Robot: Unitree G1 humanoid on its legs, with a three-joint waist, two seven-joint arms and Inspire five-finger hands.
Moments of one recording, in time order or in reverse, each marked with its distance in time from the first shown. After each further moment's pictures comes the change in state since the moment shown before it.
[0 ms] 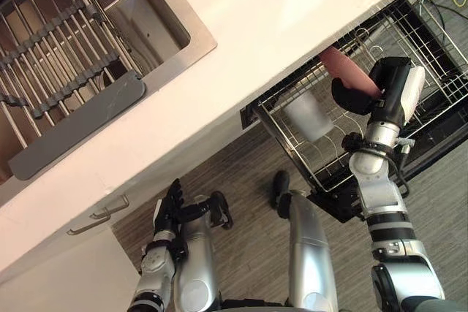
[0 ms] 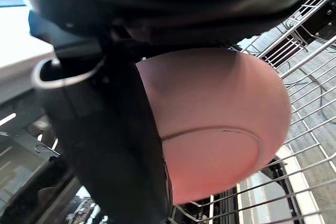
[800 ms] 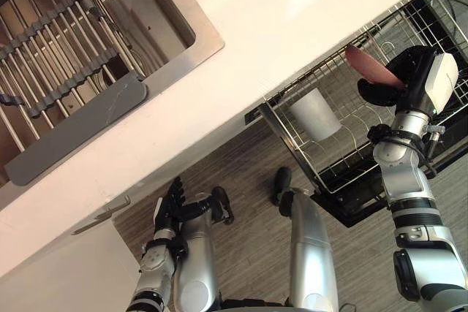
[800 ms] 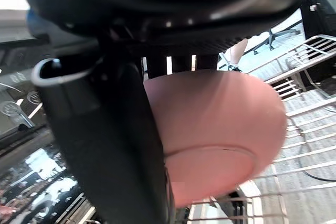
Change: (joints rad) left arm -0.002 0.006 0.000 -0.006 -0.010 0.000 -0.026; right arm -0.060 -0.141 -0.003 0.134 -0.069 0.088 -0.006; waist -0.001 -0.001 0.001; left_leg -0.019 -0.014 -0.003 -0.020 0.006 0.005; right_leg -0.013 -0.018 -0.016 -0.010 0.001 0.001
